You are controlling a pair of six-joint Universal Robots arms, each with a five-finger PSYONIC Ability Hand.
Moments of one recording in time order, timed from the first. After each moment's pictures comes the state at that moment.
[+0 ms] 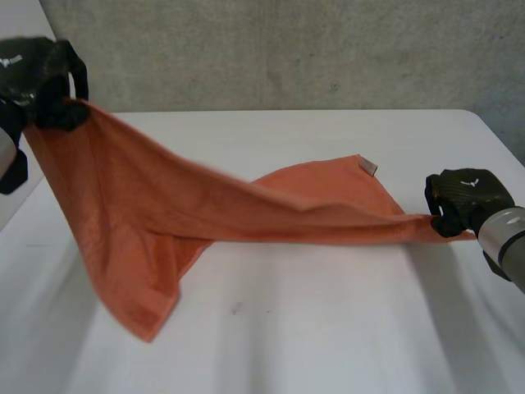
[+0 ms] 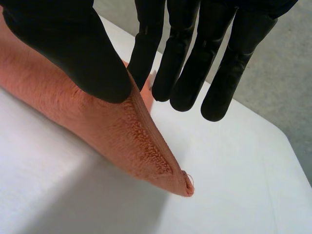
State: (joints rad) left arm 4.56 -1.53 -1.55 3.18 -1.42 3.27; right arm 1.68 -1.33 1.72 -0.06 1.39 2.80; left_hand 1.13 1.20 1.19 1.19 0.96; right_hand 0.98 1.18 1.18 1.19 0.98
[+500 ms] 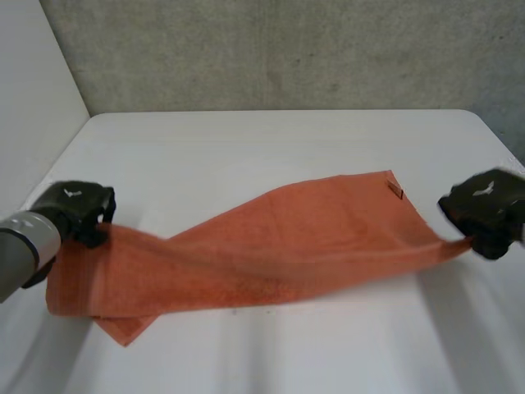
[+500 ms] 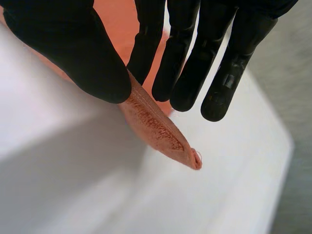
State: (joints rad) left arm 4.64 -1.81 -1.72 3.09 -1.38 3.56; right arm 1.67 -1.46 1.57 0.49 1.37 2.30; left_hand 1.13 1.20 1.19 1.20 0.96; right_hand 0.98 1.18 1.18 1.19 0.98
